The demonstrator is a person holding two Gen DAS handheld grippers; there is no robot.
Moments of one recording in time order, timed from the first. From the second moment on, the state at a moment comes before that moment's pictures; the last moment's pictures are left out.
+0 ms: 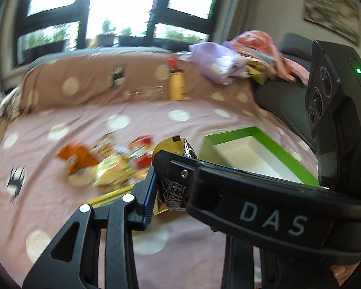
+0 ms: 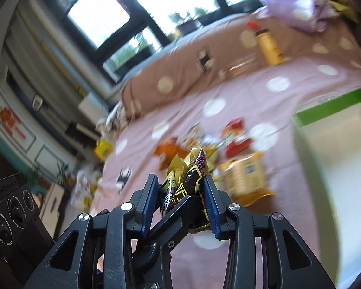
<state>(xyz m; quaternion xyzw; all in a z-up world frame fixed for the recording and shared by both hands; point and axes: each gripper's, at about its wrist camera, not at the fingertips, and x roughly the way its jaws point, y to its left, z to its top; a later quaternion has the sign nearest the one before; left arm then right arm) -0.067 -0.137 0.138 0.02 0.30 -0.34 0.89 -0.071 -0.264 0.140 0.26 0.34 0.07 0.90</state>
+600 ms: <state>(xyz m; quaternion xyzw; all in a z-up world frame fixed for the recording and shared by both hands) -0.080 -0.272 0.122 0.09 0.33 -0.48 0.81 -0.121 -0.387 0.122 0.37 0.30 -0.10 0.87</state>
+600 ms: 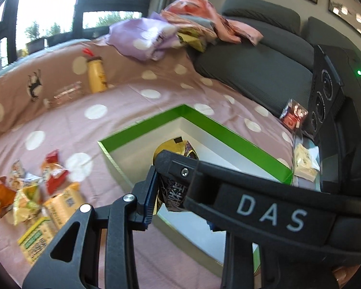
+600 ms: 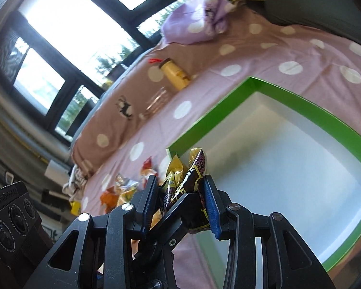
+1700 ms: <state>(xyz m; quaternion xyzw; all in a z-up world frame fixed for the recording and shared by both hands) -0.030 -0.095 0.107 -0.01 0.38 -0.23 0.90 -0.101 -0.345 0.127 0.35 0.31 -0.07 0.88</state>
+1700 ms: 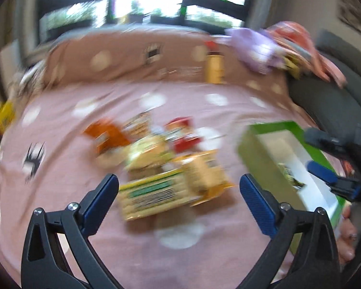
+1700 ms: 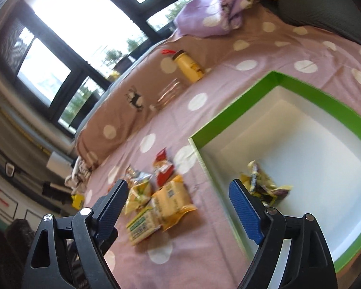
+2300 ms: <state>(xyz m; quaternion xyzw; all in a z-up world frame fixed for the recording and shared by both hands) 0.019 -0.044 0.041 -0.12 0.50 -0.18 0.84 0.022 -0.231 0.082 0.26 0.48 0.02 0.84</state>
